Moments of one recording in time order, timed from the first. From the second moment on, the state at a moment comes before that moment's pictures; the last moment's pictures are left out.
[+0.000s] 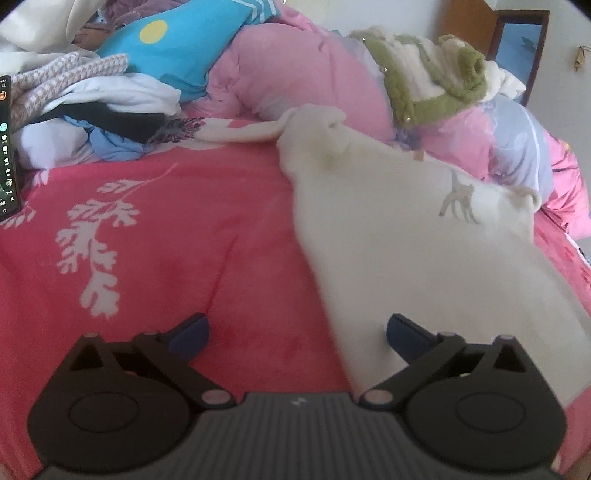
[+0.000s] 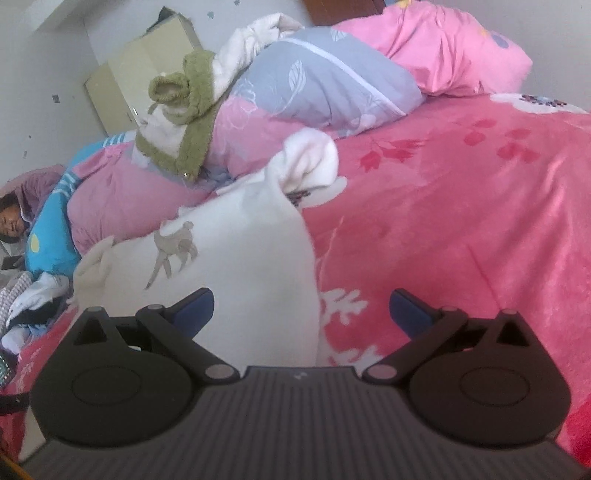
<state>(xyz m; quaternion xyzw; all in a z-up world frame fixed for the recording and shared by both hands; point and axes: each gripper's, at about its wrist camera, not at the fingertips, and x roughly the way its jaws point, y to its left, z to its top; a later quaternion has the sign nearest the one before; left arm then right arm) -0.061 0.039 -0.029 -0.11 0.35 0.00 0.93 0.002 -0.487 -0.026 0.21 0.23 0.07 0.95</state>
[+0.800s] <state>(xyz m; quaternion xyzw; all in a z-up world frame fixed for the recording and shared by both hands) -0.030 0.041 -0.035 -0.20 0.34 -0.10 0.91 -0.003 -0.502 -0.030 0.28 0.20 0.14 0.93</state>
